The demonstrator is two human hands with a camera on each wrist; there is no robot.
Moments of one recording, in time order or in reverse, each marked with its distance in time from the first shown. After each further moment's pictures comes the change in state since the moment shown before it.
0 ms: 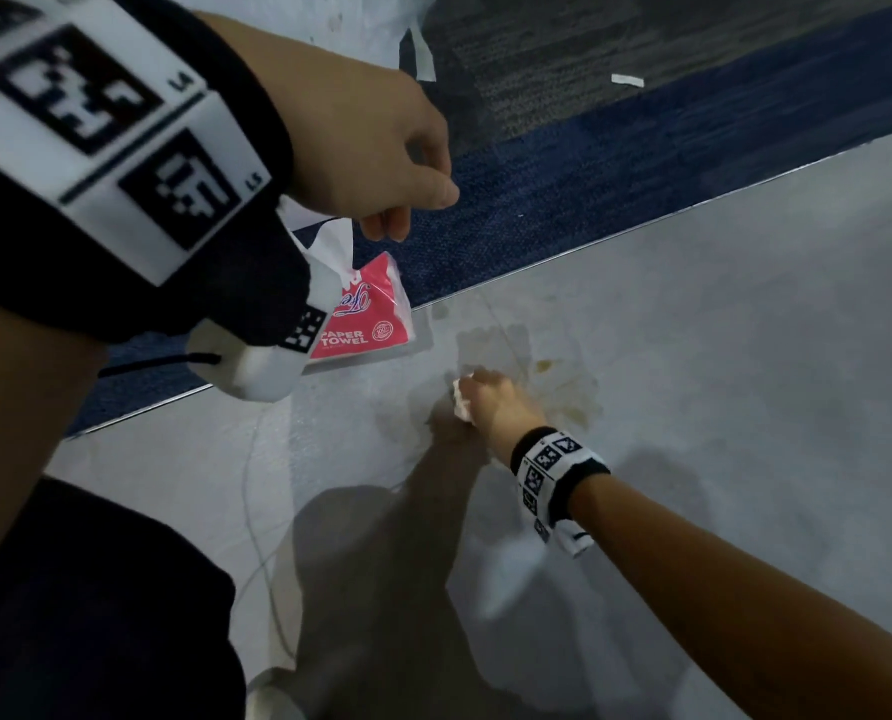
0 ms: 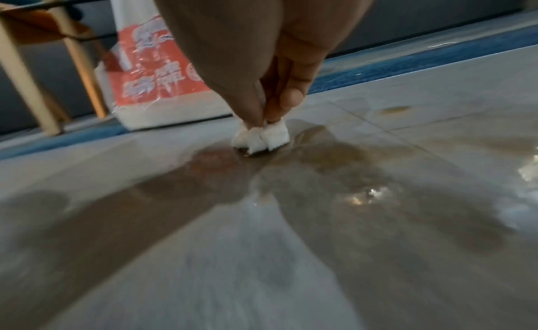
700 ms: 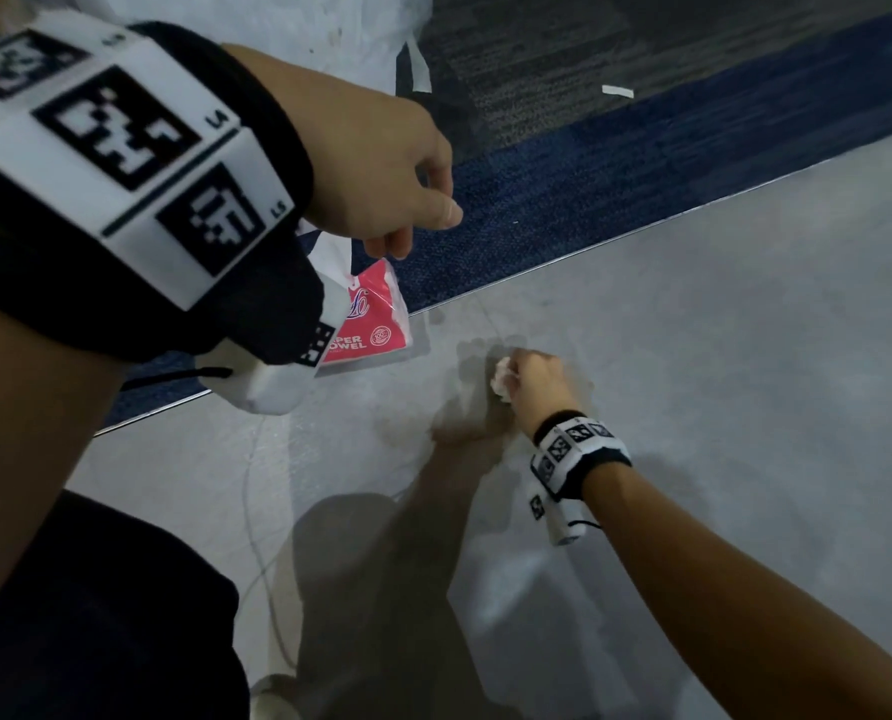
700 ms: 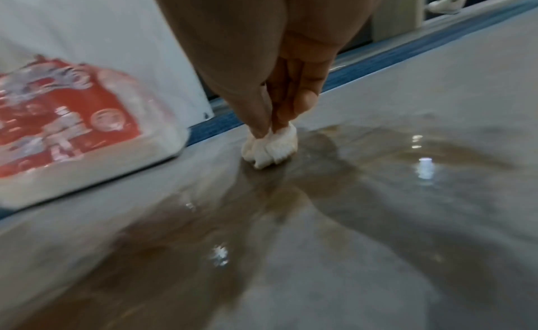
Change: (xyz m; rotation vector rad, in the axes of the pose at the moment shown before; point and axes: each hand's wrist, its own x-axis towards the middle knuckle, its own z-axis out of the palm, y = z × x) left_hand -0.005 0.004 0.004 0.001 -0.039 -0.014; right_hand -0.003 0.031 -0.021 0.153 0.299 0.169
